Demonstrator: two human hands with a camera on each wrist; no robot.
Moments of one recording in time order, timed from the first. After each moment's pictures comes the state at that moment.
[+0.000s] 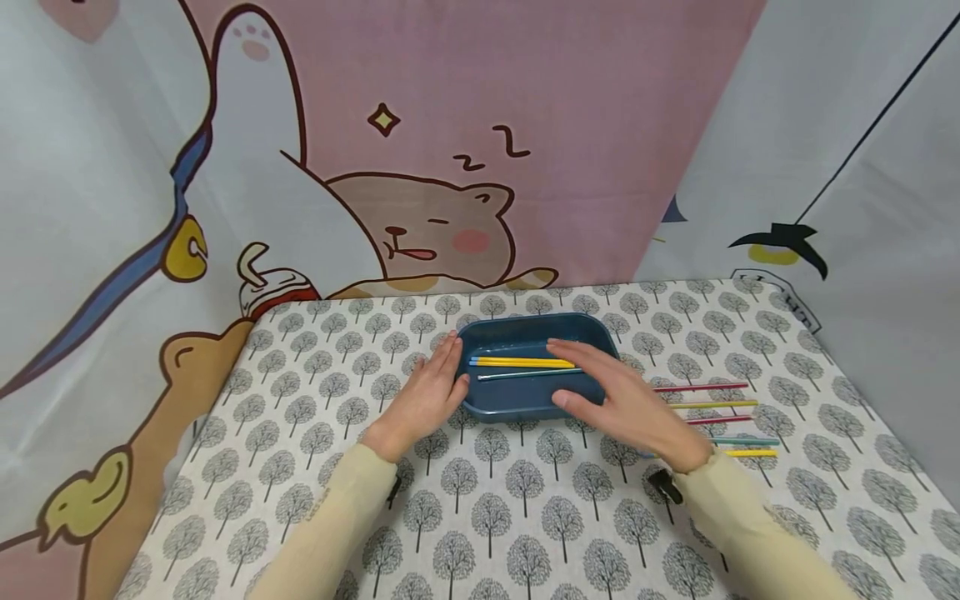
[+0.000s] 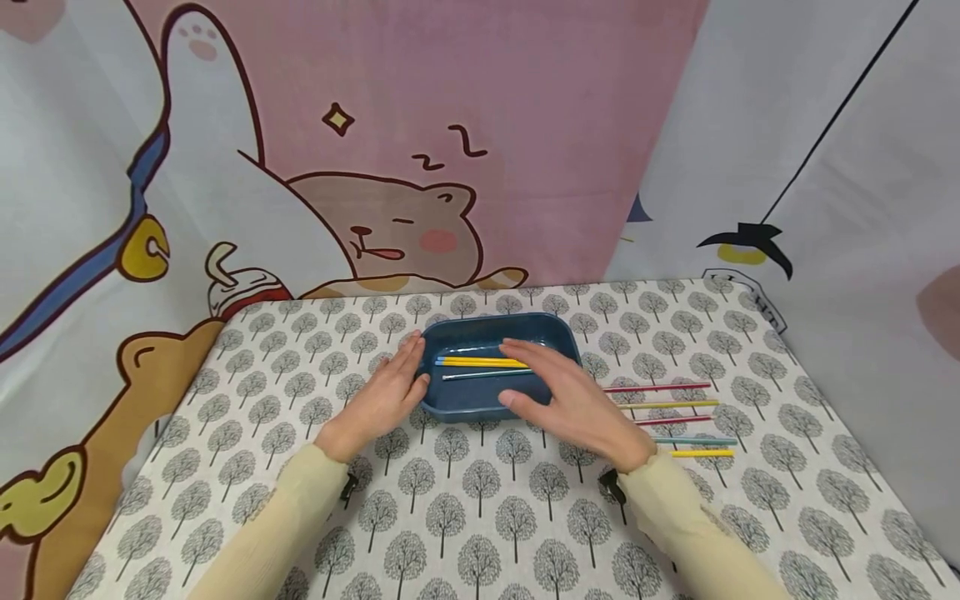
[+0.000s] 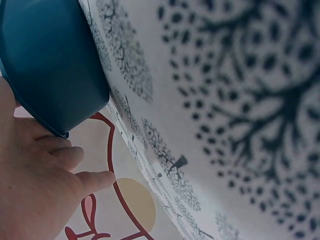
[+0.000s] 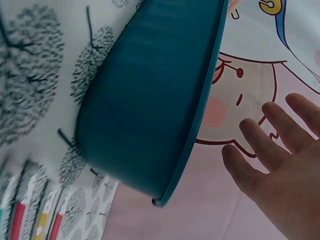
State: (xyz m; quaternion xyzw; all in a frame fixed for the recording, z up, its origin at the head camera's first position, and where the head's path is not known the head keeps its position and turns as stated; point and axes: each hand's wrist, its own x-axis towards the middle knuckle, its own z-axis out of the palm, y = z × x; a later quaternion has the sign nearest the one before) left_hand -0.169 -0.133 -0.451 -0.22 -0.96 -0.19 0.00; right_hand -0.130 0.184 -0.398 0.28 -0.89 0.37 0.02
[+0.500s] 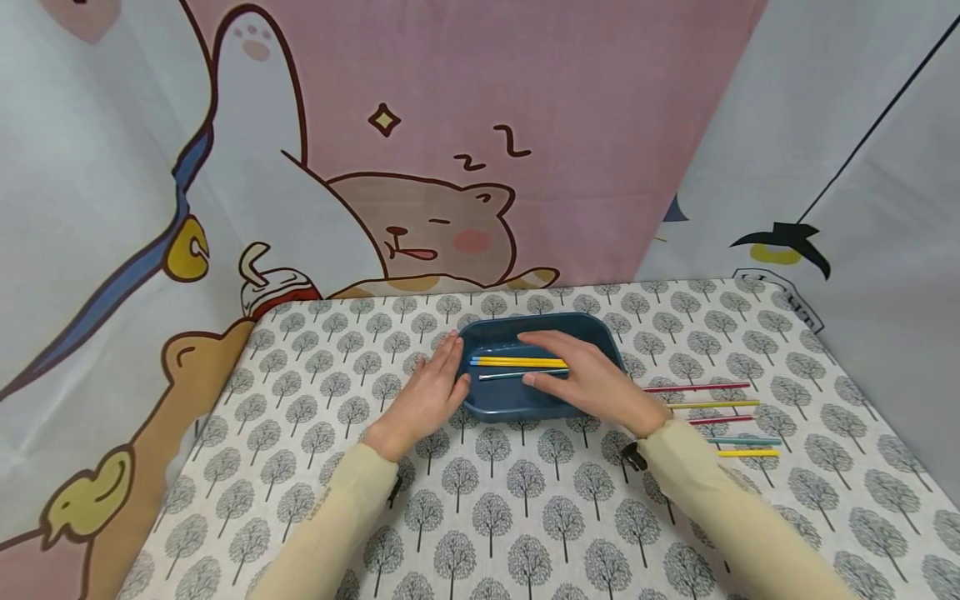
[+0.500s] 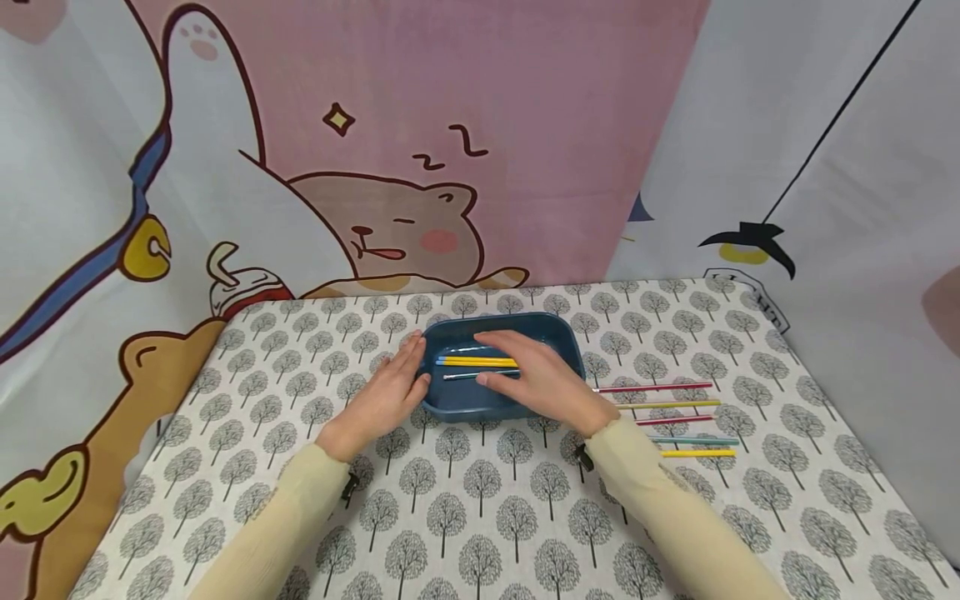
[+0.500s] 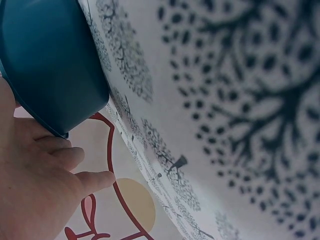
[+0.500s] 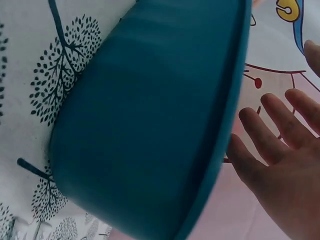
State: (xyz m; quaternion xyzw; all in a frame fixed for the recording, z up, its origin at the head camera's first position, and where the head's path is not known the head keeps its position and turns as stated) left_hand -0.169 -0.132 -0.451 -0.22 -0.96 -0.19 0.00; right_hand -0.169 0.154 -0.401 0.30 -0.88 0.37 0.00
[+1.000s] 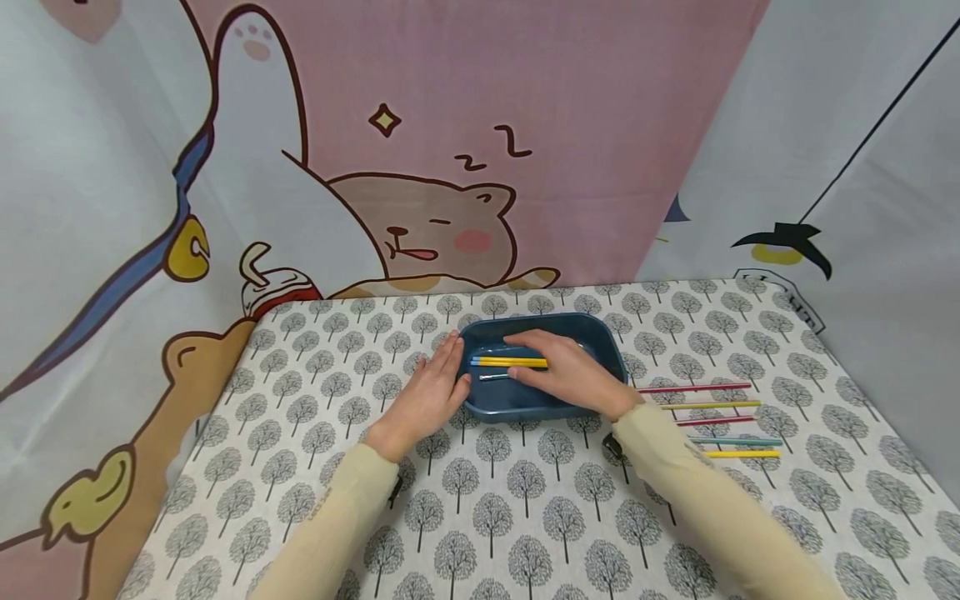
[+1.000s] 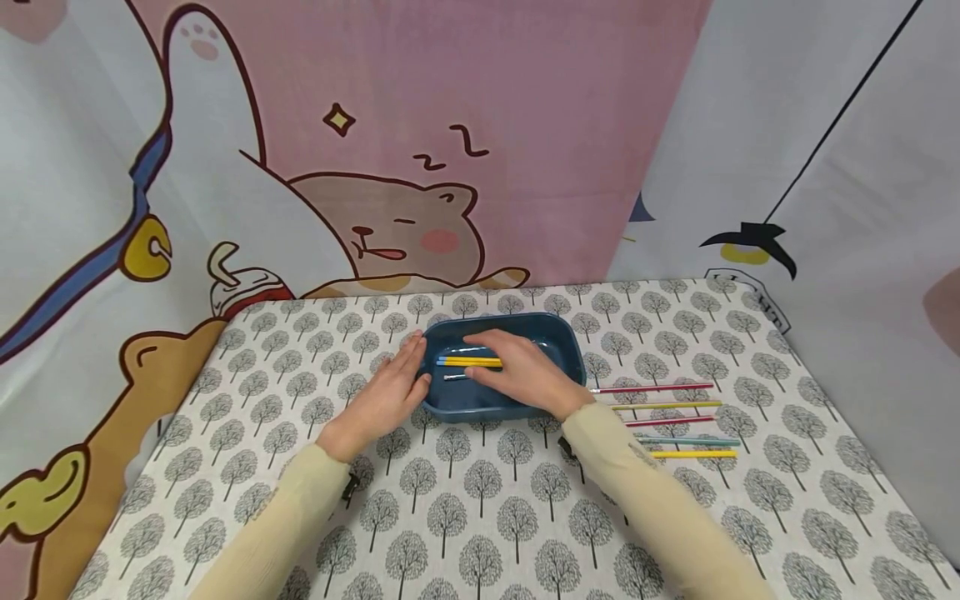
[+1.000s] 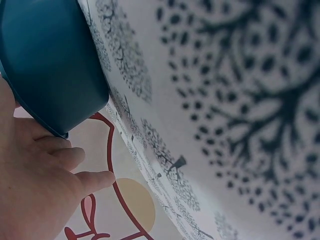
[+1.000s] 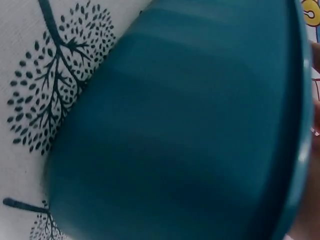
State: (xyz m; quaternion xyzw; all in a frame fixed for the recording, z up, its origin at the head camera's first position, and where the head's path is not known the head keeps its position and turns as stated) left_hand -0.170 -0.132 -0.453 -0.21 -0.96 -0.19 0.00; right_hand -0.195 0.132 -0.418 0.29 -0.89 0.35 -0.04
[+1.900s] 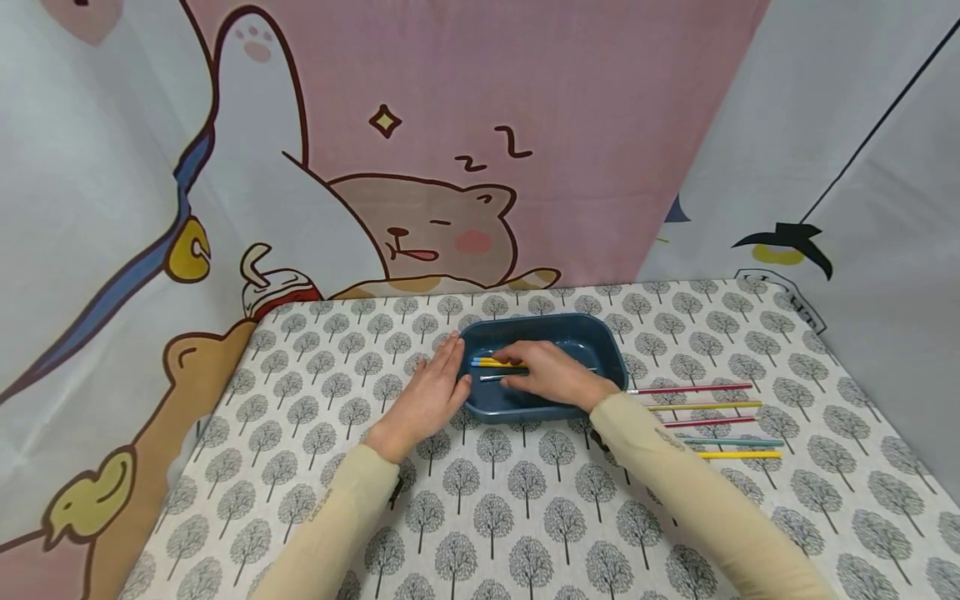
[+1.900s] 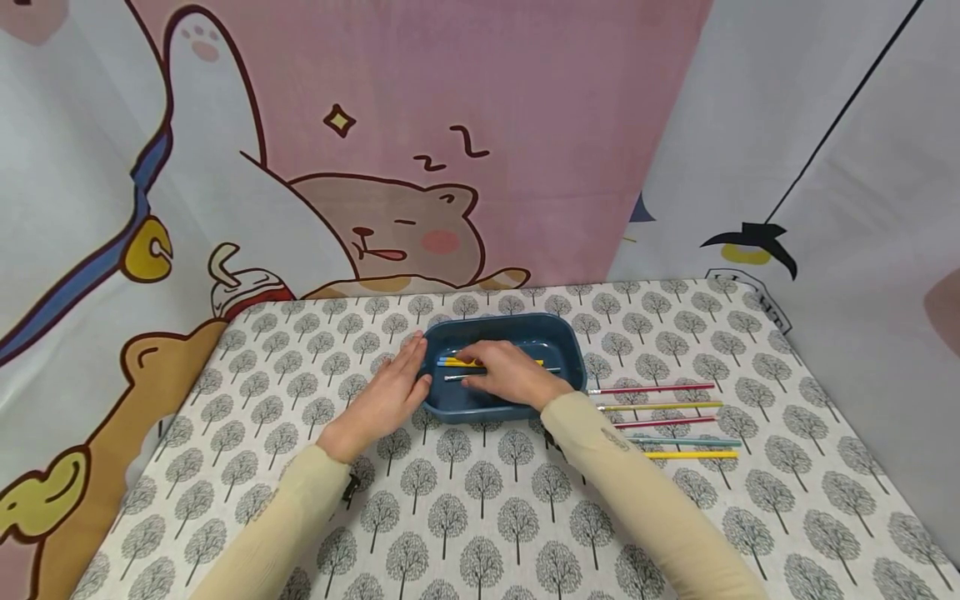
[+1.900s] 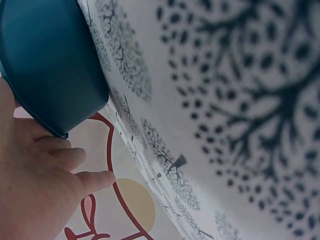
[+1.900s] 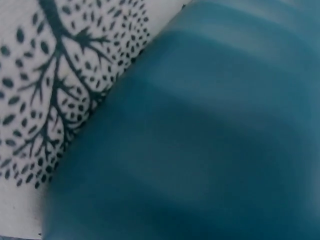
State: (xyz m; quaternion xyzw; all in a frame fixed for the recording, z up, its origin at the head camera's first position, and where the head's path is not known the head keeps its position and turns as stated) left_hand -0.171 -0.132 -0.453 -0.21 -0.96 -0.19 0.00; right_hand -0.215 0.109 -0.437 0.32 -0.90 0.29 -0.10
